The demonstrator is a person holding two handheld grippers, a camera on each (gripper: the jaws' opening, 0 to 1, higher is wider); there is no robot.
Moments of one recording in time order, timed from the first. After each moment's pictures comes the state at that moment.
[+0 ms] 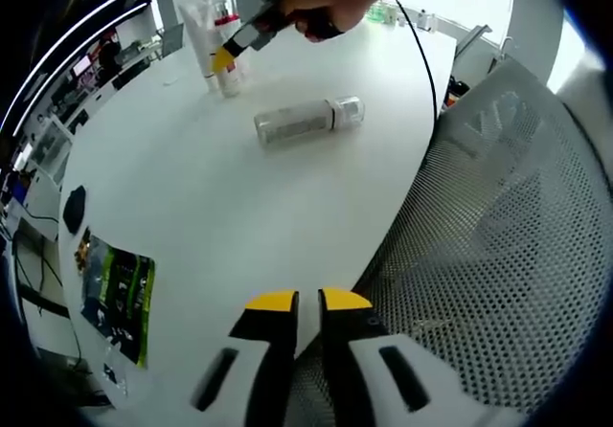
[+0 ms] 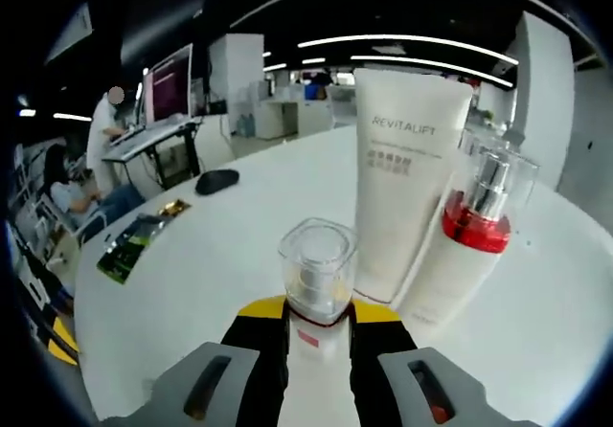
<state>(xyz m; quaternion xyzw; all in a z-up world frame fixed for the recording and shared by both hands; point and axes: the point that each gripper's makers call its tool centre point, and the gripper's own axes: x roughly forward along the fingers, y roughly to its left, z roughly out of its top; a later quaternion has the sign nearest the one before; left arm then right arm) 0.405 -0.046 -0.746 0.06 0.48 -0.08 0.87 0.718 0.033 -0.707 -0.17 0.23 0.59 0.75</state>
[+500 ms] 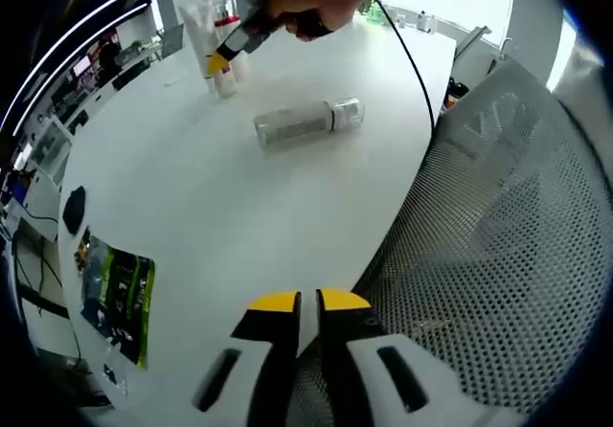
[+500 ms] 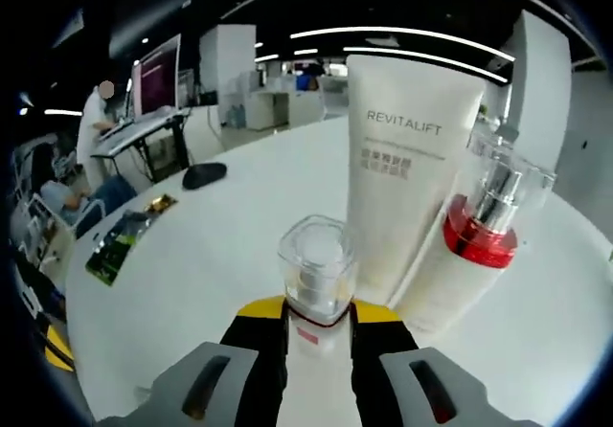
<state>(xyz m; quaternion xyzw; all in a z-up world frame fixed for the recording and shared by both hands) 0.404 -0.045 -0.746 0.06 0.48 -0.08 0.87 0.720 0.039 -0.712 -0.20 0.24 0.58 0.76</state>
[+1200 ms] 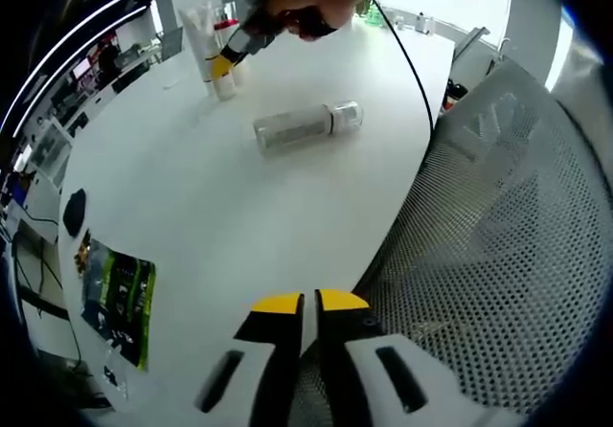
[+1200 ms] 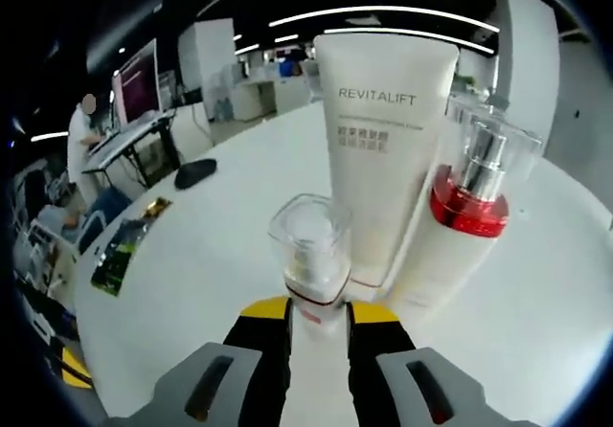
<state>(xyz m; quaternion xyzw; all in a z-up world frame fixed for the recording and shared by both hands) 0.406 -0.045 -0.744 0.06 0.47 -0.08 0.88 0.719 0.030 -0.715 -0.19 0.30 0.55 0.76</state>
